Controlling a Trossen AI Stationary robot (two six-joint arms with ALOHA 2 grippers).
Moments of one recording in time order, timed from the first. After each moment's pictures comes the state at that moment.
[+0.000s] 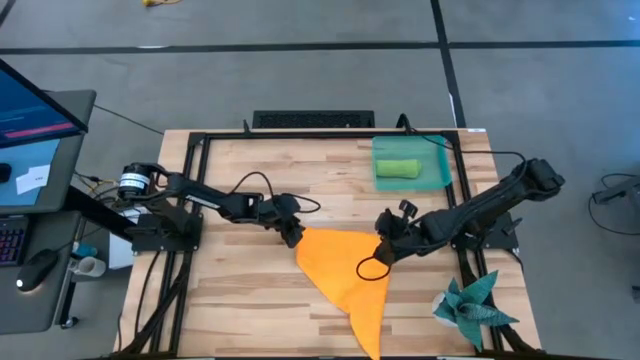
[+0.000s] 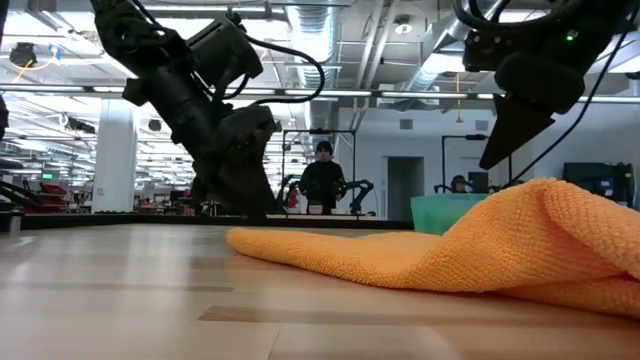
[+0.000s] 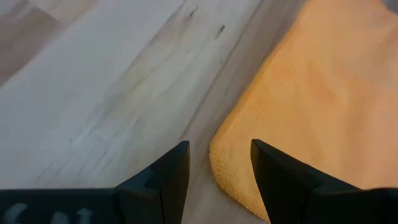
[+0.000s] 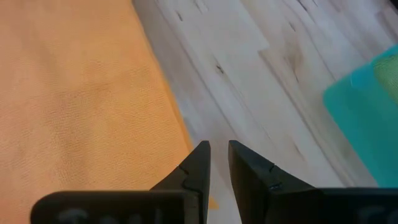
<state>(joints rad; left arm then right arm) 0.02 1.62 0.68 0.11 -0.07 -0.56 0.40 1.41 0.84 -0.71 0.54 0.74</state>
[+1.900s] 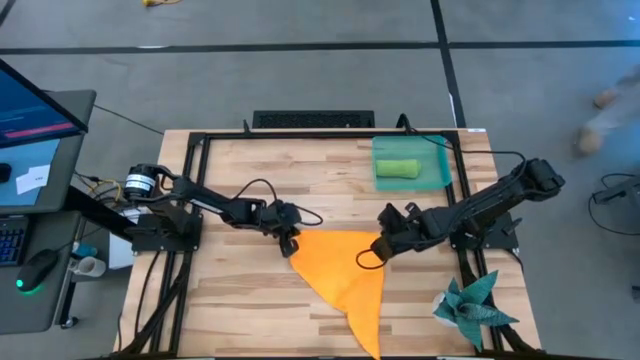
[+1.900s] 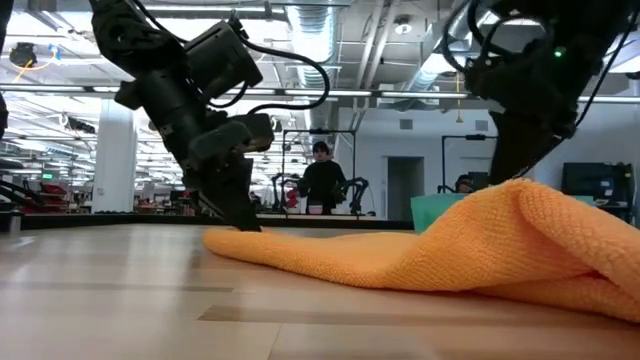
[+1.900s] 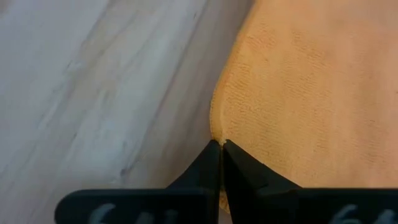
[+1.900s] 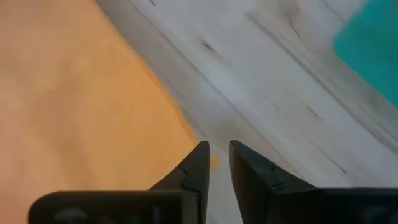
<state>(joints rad) -0.02 1.67 0.69 0.07 -0.06 -0.43 0.35 1.41 0.80 -0.71 0.45 0.98</state>
